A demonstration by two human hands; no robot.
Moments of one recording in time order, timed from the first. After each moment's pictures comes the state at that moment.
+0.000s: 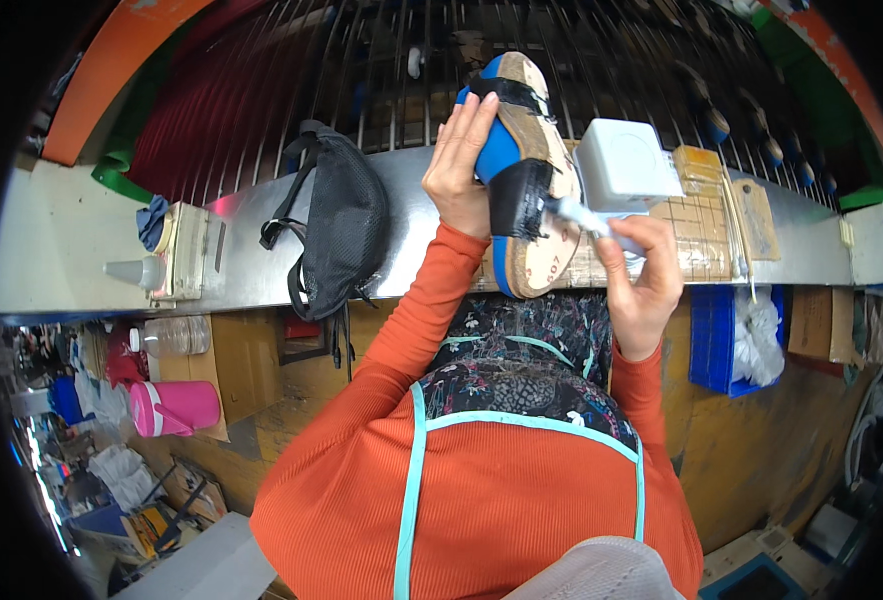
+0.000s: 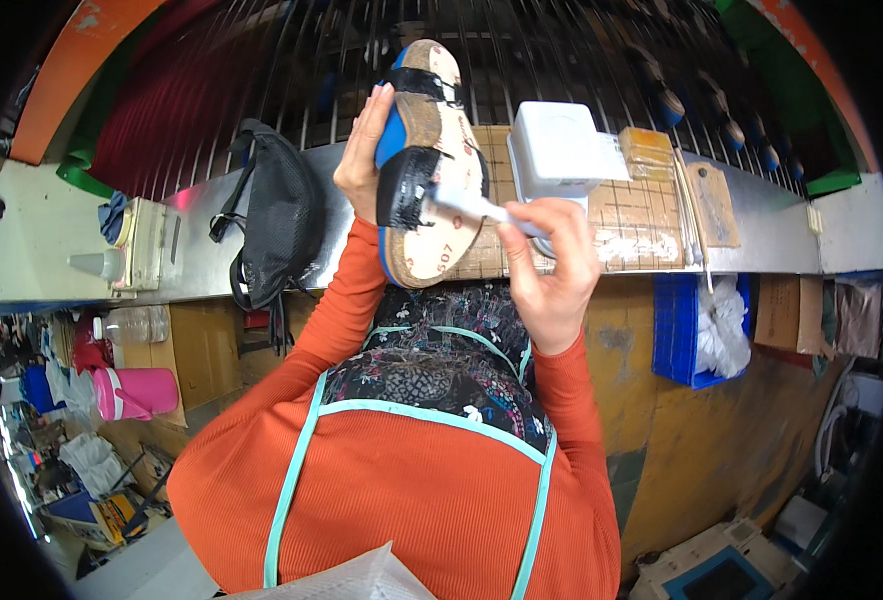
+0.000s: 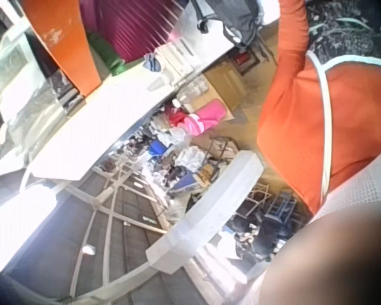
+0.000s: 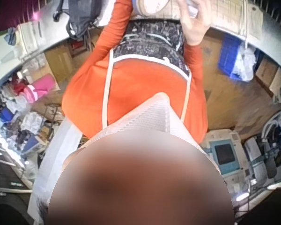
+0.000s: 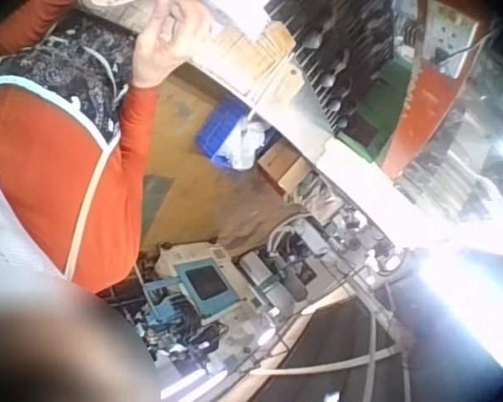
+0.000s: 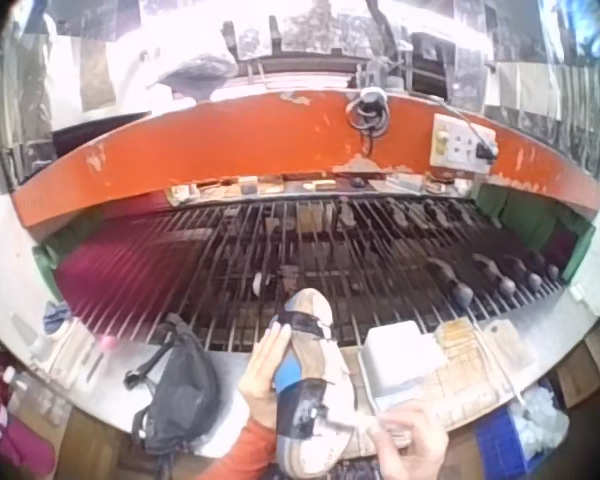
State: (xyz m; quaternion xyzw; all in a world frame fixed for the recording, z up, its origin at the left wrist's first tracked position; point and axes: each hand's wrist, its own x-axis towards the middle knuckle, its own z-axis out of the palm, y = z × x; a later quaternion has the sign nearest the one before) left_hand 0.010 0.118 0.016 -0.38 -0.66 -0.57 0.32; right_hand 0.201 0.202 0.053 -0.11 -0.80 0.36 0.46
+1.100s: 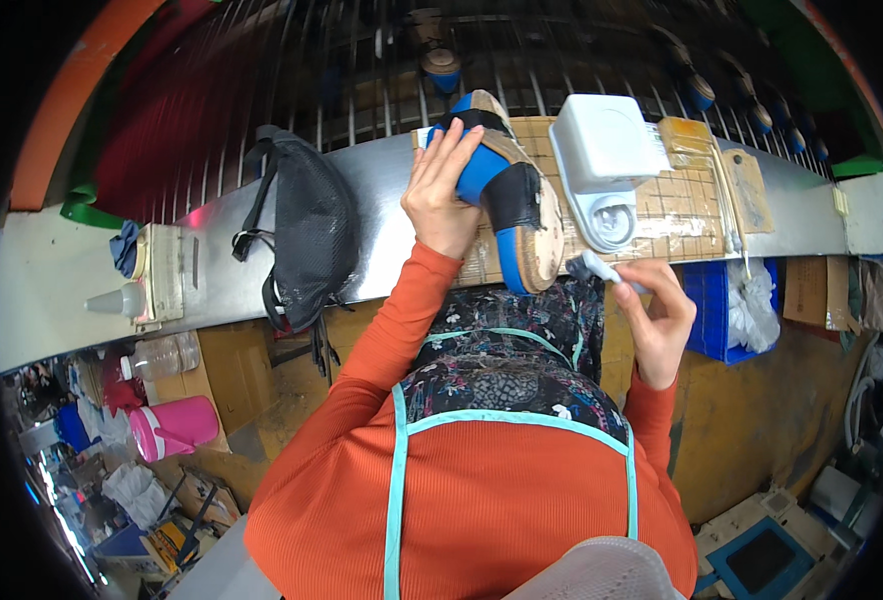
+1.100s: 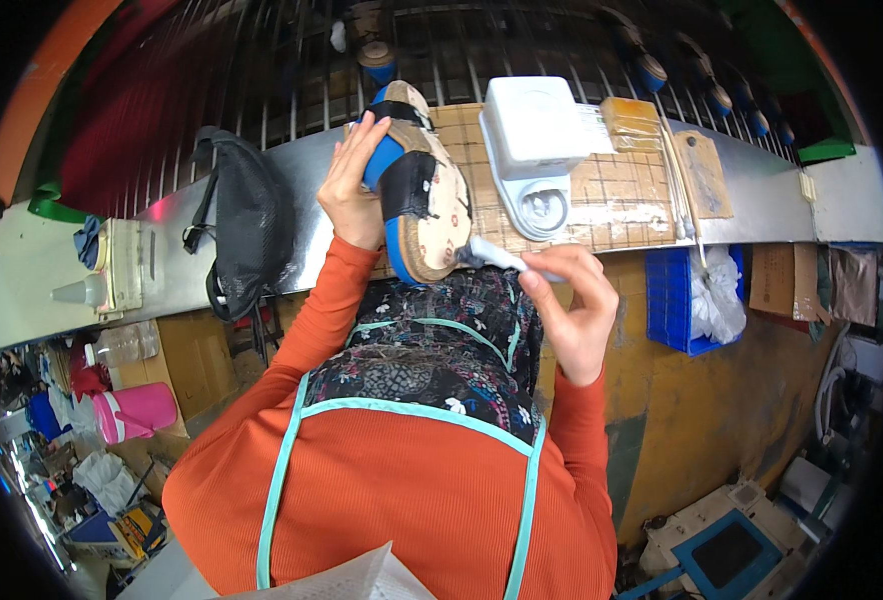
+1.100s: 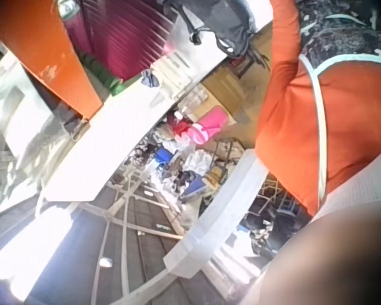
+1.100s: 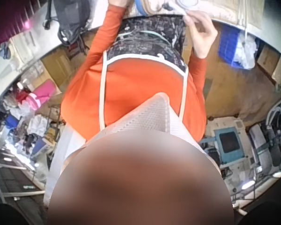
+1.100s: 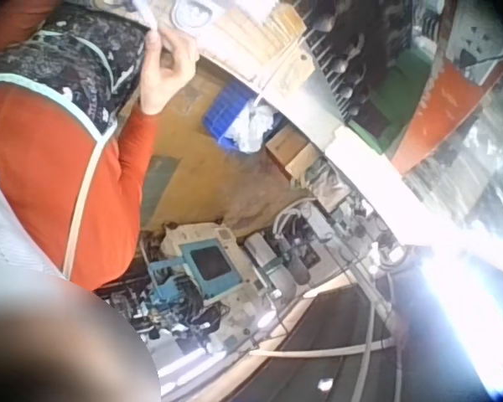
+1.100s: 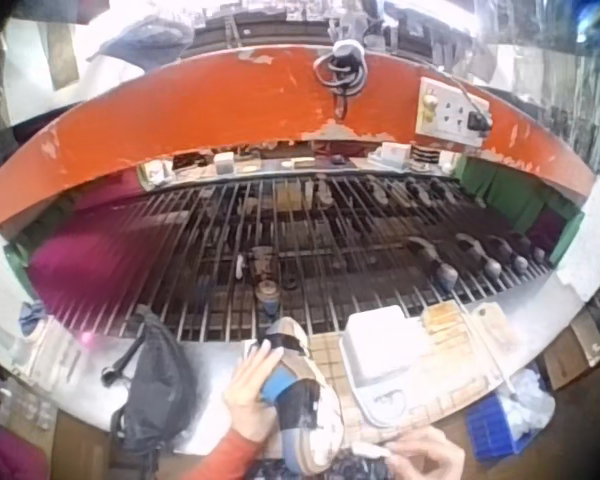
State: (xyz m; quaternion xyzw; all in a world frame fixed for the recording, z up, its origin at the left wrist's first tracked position) left_hand 0.024 0.111 -0.019 -0.38 -0.75 -0.50 0.20; right_hand 0.264 0.220 0.038 -0.23 -0.78 0.49 0.31
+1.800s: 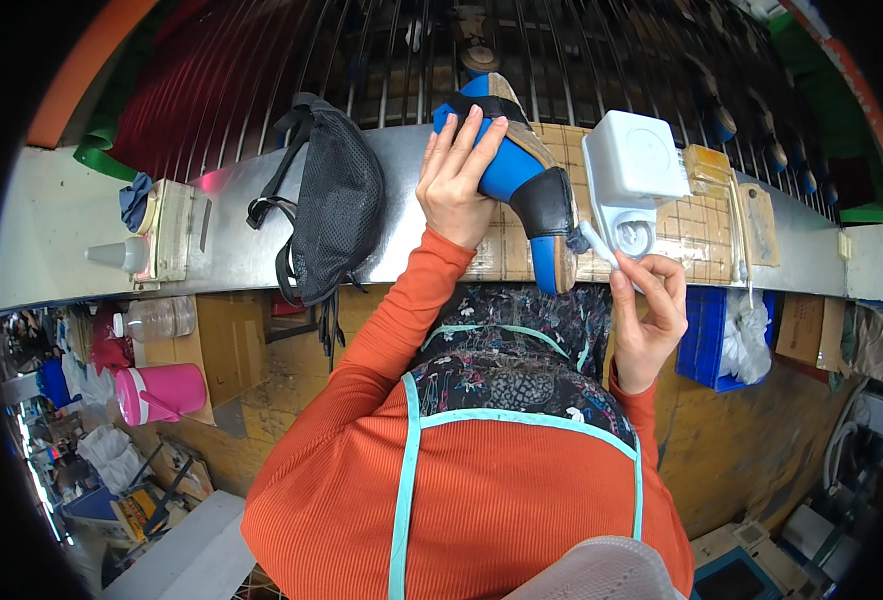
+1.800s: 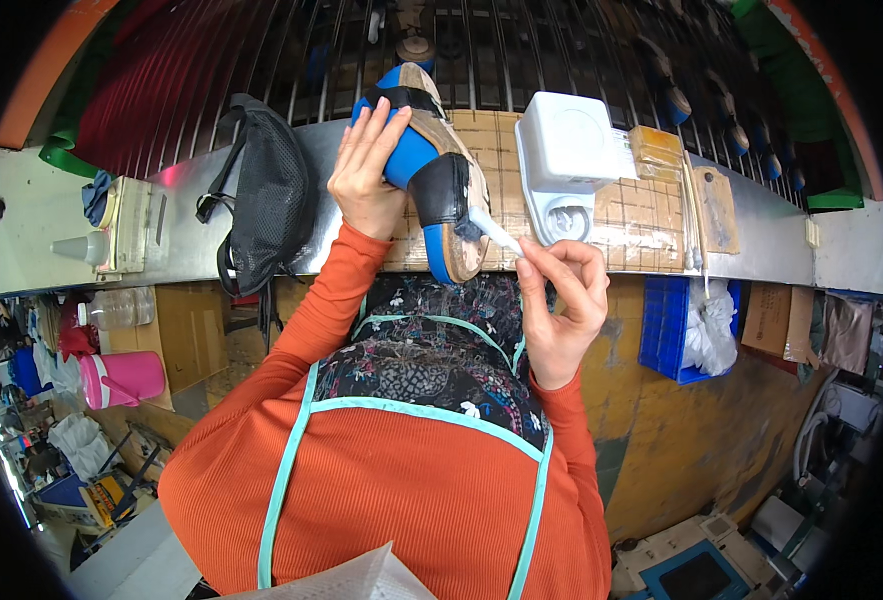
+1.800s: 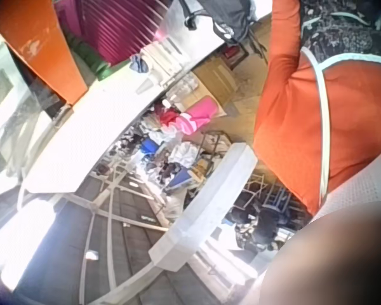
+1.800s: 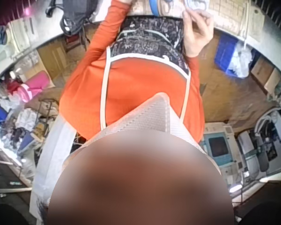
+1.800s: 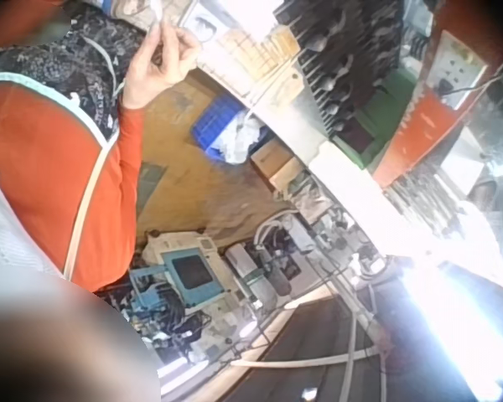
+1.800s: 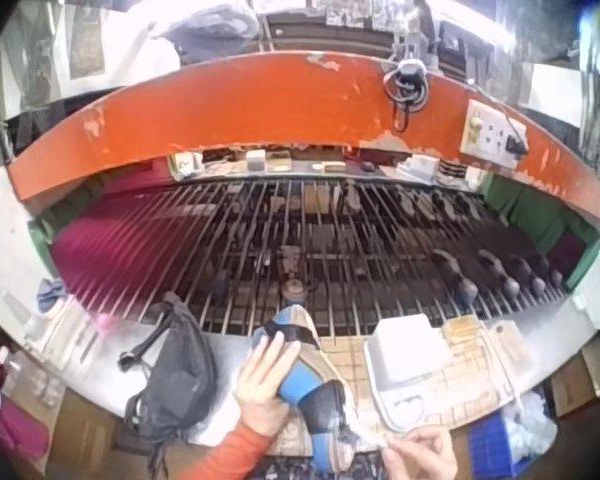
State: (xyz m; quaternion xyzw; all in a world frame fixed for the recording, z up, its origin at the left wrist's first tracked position) left_hand 0.013 0.094 -0.014 -0.37 -0.77 -0.43 0.30; right_hand 0.226 0.185 0.044 -0.21 -0.80 0.40 0.40
